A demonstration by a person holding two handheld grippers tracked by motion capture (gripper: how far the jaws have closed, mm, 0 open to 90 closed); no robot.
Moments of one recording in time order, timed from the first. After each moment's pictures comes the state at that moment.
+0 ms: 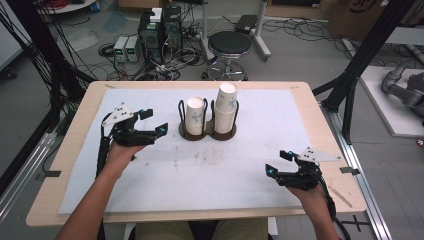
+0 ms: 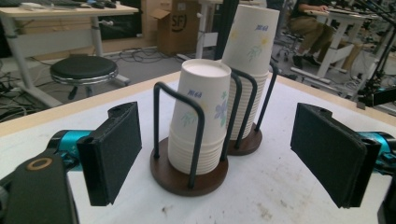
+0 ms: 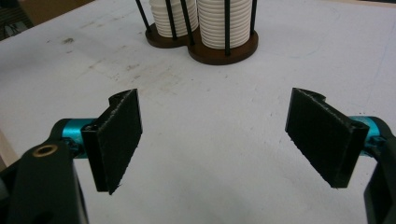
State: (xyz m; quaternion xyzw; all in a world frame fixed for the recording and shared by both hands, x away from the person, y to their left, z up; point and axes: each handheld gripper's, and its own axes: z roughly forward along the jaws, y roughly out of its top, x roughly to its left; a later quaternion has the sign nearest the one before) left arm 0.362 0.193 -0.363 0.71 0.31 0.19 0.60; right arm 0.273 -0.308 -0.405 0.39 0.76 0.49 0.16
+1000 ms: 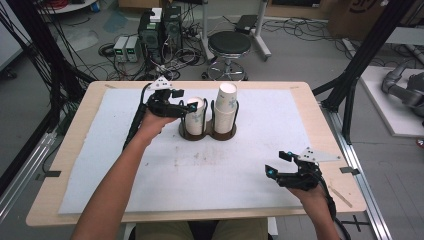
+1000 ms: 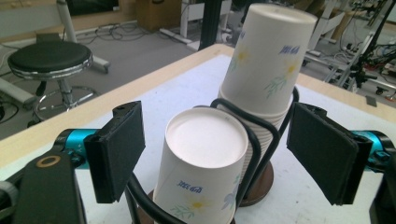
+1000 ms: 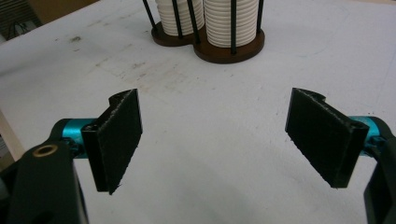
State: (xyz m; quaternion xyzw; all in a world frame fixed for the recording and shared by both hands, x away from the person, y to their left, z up) left arm 0.444 0.122 -0.346 0.75 0.30 0.15 0.56; right arm 0.274 -0.309 -0.406 0.38 0.77 0.49 0.15
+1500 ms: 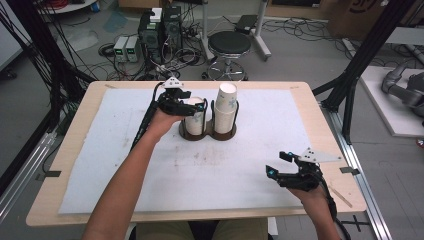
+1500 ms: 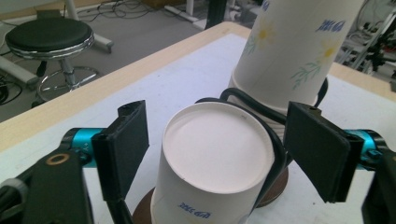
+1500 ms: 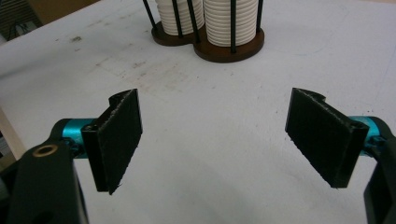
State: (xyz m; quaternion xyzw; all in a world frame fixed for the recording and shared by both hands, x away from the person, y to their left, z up) left arm 0.462 0.099 -0.355 0.78 0.32 0.15 0.52; right arm 0.272 -0.310 -0.407 0.38 0.77 0.49 0.15
